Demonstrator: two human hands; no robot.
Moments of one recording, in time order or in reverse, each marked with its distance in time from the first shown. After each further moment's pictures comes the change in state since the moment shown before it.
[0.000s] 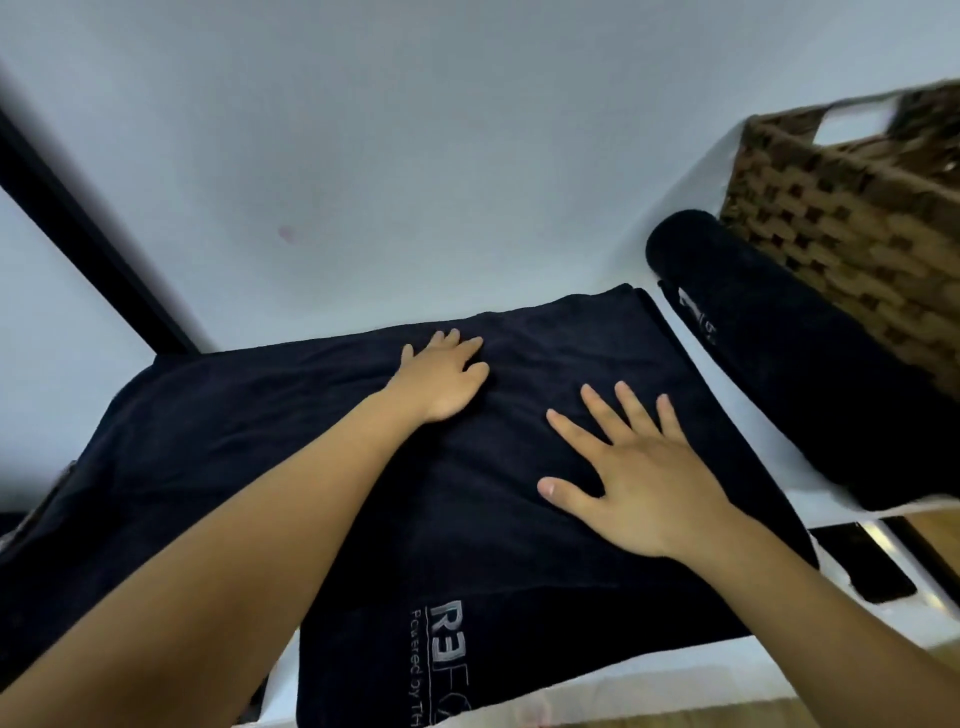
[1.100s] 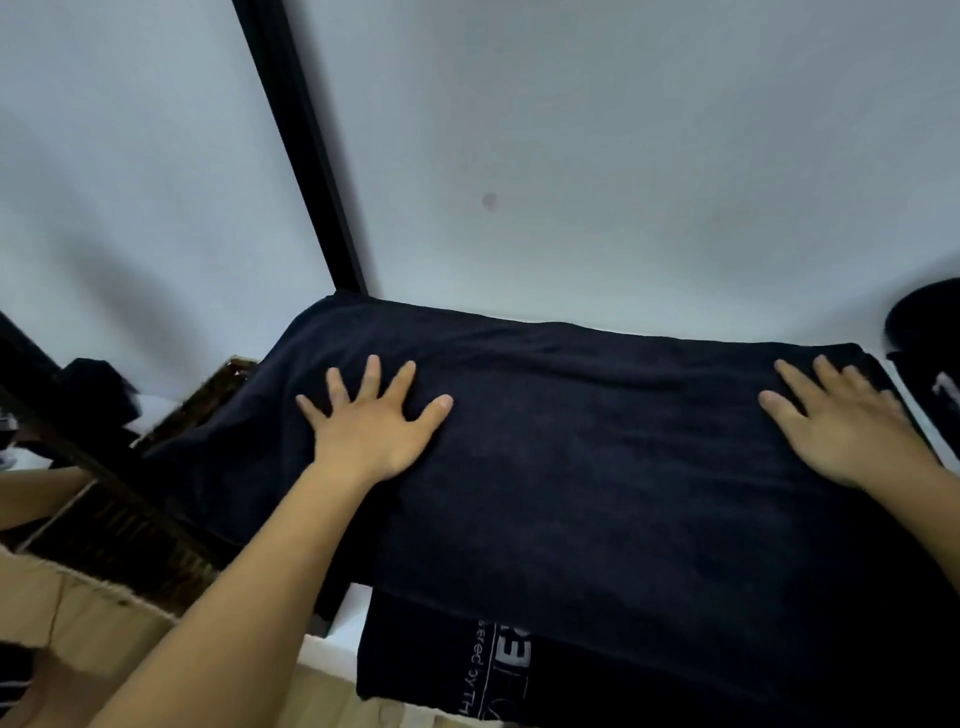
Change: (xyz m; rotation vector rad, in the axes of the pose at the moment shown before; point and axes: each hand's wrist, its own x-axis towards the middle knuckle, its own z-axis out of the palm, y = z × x) left_hand -0.137 -0.154 0.018 -0.053 0.045 -0.677; right_hand 0.147 0.068 -0.012 -0.068 0.007 0.255
